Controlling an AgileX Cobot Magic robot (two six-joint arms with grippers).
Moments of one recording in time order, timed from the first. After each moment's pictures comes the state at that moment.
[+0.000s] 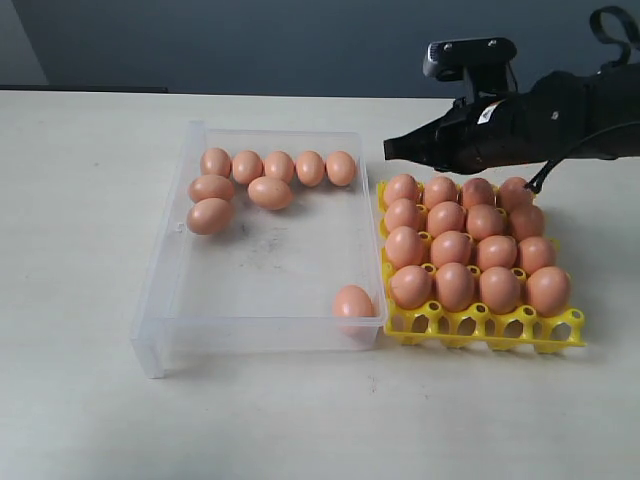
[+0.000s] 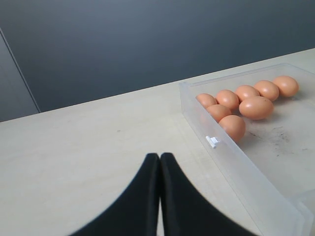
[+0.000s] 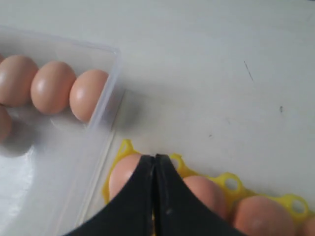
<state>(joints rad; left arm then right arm) -0.05 0.00 0.00 0.07 0.22 0.07 0.35 1.78 -1.00 0.24 0.05 -0.13</state>
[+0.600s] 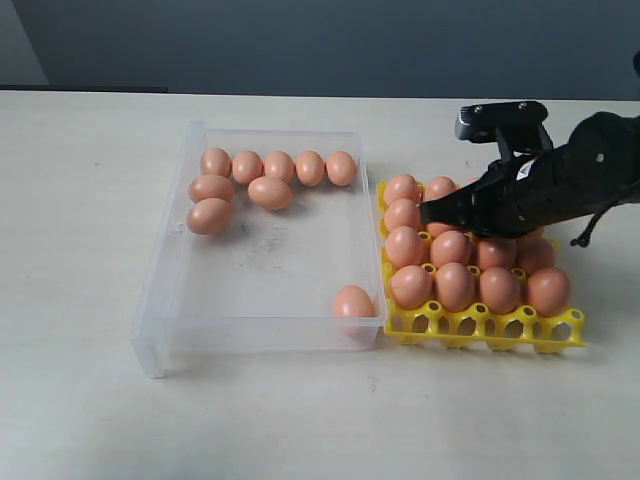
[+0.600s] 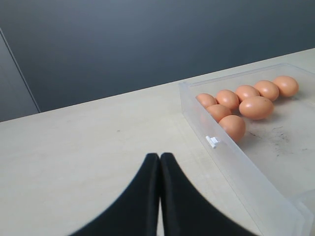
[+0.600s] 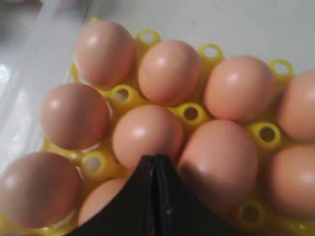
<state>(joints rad) -0.05 0.00 0.00 0.07 0.22 0.07 0.30 1.70 -0.82 0.25 0.18 -0.13</state>
